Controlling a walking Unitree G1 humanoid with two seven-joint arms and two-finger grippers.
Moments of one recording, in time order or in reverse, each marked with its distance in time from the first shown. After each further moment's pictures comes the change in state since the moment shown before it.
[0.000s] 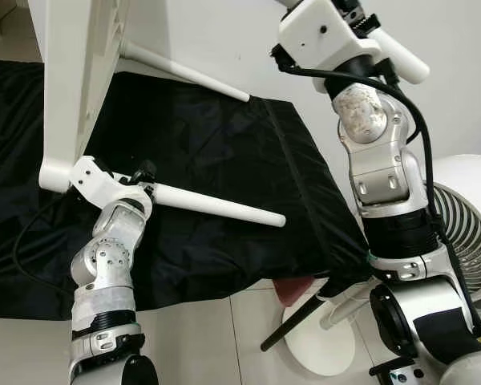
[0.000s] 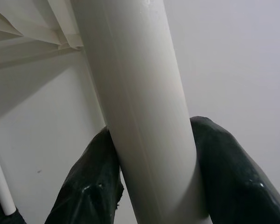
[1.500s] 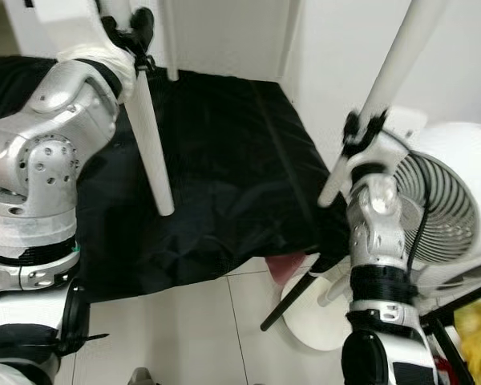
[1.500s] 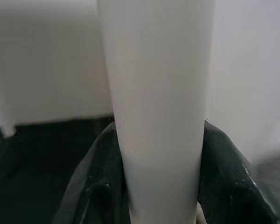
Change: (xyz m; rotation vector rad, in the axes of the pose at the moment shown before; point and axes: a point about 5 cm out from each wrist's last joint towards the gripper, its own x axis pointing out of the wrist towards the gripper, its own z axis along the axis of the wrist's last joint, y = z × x) left arm -0.049 -0.150 0.096 0.699 -0.257 -0.479; right arm -0.104 0.076 -0.138 1.002 0.569 -0.241
